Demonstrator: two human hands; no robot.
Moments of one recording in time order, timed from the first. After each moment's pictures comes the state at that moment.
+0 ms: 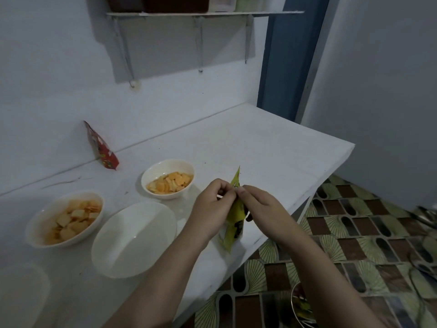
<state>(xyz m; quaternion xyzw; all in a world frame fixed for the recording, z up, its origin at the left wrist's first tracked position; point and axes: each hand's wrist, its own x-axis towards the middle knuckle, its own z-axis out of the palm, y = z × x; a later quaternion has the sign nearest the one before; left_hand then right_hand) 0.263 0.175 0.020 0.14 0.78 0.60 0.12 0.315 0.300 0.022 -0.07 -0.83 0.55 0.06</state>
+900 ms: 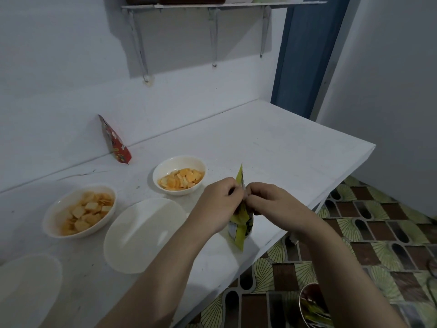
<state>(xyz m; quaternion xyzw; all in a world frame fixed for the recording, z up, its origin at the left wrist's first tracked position) 0.248 0.165 0.028 0.21 0.82 0.51 0.12 0.302 0.309 0.036 -0.01 -0.84 0.54 -0.04</state>
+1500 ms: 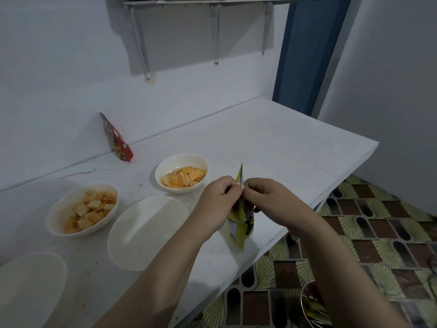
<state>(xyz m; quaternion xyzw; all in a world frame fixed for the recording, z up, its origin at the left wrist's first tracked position) 0.243 0.160 0.016 0.18 0.79 0.58 0.12 0.293 0.298 0.035 -0.04 -0.84 0.54 -0.02</state>
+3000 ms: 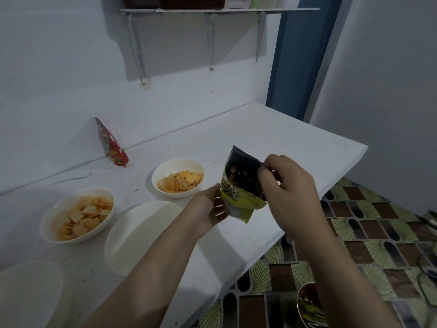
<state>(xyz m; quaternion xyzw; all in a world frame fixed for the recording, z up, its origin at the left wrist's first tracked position) 0.212 0.156 -0.007 -0.09 0.59 0.73 0.32 0.322 0.278 0.078 -0.08 -0.88 0.39 0.27</state>
